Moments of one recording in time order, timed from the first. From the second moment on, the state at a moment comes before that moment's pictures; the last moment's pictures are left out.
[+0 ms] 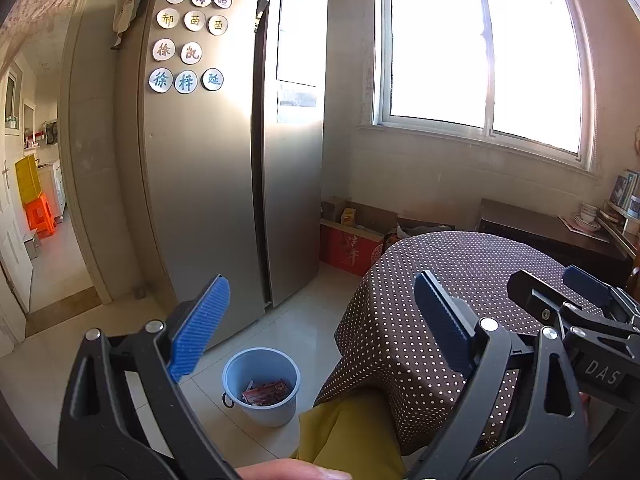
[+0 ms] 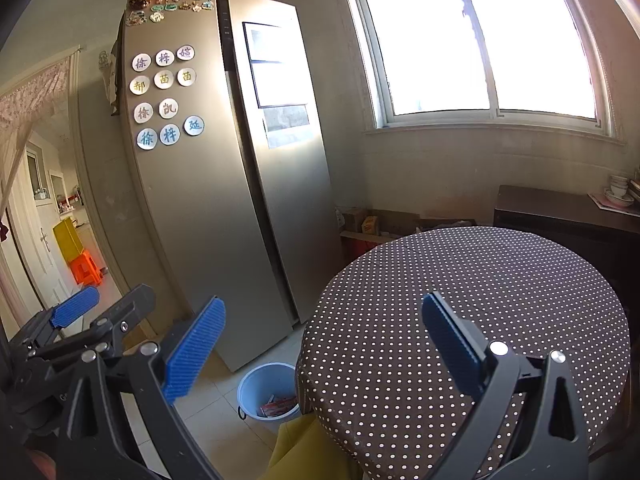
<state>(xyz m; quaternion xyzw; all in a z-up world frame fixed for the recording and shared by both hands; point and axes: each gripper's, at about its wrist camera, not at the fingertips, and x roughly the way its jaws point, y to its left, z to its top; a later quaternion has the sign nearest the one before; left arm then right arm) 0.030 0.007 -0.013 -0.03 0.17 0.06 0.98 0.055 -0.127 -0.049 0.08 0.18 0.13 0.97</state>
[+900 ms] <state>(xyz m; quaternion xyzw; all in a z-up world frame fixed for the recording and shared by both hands) 0.027 0.004 -0.014 -0.03 0.18 0.07 0.98 0.056 -0.126 -0.050 0.08 0.19 0.13 0.97</state>
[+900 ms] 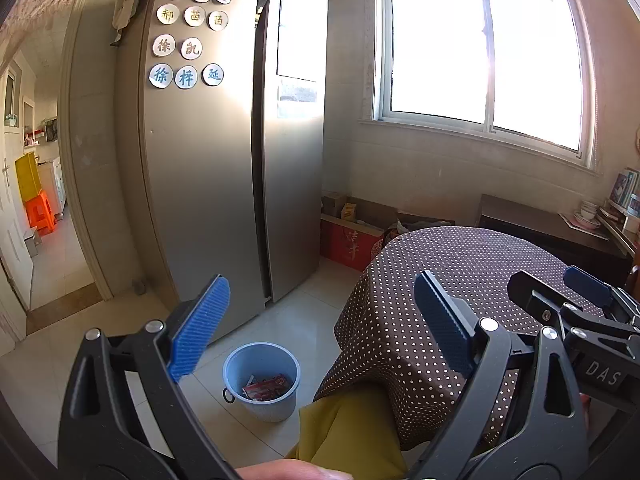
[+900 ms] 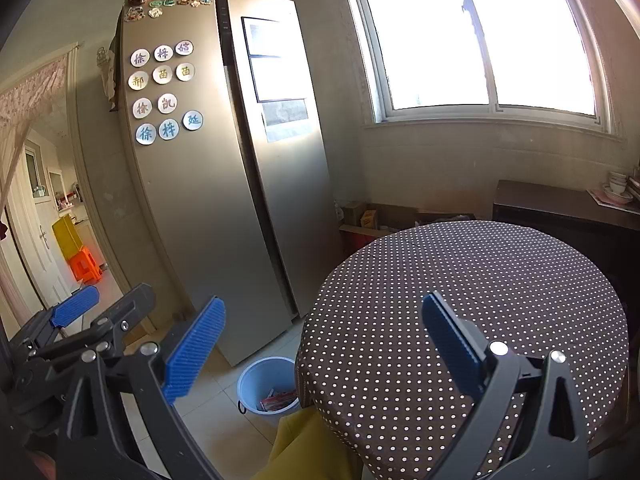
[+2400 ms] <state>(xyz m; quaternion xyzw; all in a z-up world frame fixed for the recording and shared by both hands) 0.026 0.004 -0.019 -0.03 0.19 0.07 0.98 0.057 -0.124 -0.052 0.07 0.19 0.12 0.97</state>
